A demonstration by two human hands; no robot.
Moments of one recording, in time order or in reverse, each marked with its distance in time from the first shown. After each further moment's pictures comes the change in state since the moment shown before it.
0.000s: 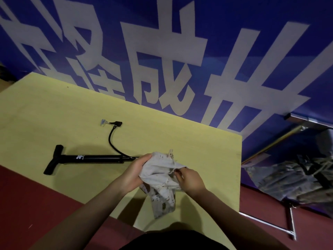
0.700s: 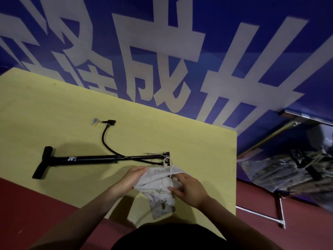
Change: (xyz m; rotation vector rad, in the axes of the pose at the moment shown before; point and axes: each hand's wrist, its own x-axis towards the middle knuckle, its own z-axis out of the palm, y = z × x) left_hand 0.038 -0.040 -0.059 0.556 0.251 -0.021; right_hand -0.027 0.012 0.004 -0.042 -0.162 -0.072
